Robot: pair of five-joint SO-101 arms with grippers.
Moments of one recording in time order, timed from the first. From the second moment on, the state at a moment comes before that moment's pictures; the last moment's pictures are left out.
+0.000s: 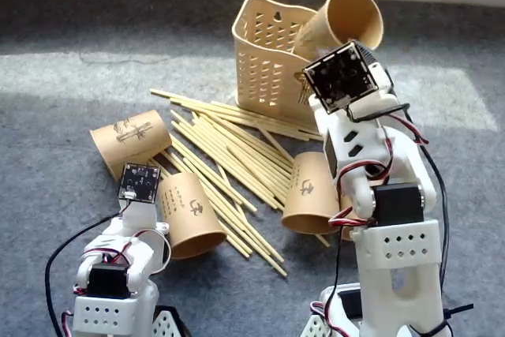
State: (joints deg) left arm -1.8 -103.8 96.0 75.0 1.2; right arm -13.7 -49.1 33.5 33.5 33.5
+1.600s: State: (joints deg) left arm -1.8 -103.8 96.0 75.0 1.2; right arm -10.8 -27.7 36.8 -1.5 27.6
